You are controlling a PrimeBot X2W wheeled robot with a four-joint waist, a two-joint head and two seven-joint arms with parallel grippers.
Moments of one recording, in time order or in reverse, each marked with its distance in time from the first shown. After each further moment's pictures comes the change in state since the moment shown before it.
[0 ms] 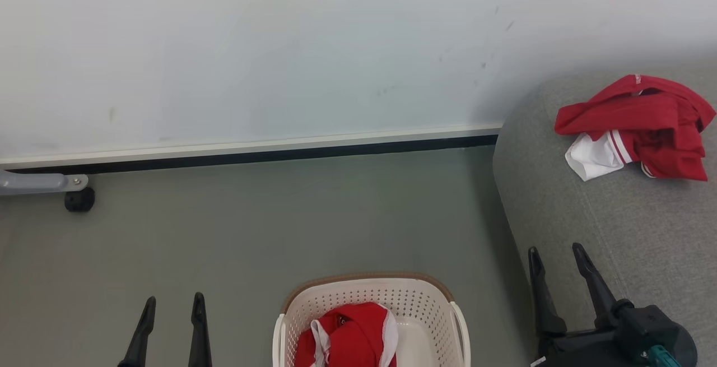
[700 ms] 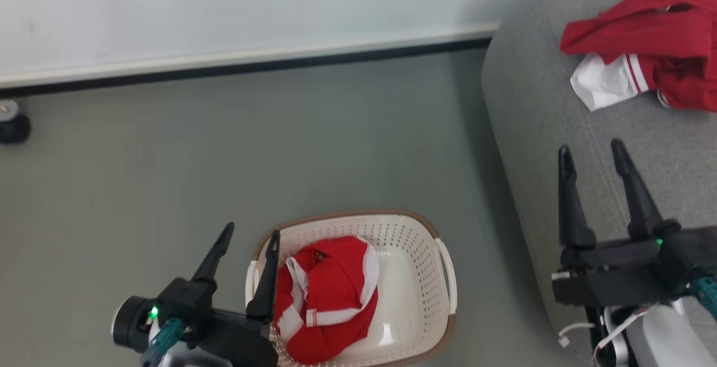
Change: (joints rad) left arm -0.263 -0.008 -0.157 0.089 0.061 -0.082 0.110; right arm -0.178 -0.039 -0.053 -0.123 -0.051 0.000 0.018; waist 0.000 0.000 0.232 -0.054
